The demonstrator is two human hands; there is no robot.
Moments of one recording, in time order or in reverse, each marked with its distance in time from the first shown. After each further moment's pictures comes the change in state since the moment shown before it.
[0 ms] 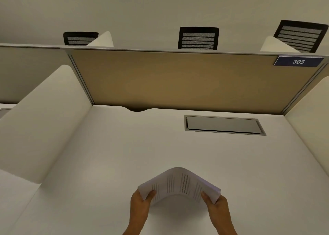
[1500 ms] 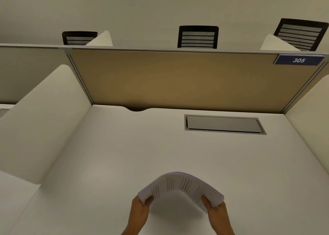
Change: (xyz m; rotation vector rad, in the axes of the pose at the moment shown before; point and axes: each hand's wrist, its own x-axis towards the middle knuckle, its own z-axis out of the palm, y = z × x) left_hand 0.015 -0.028 -0.004 0.143 -0.157 0.050; right_hand 0.002 0.020 0.005 -0.027 0.033 0.074
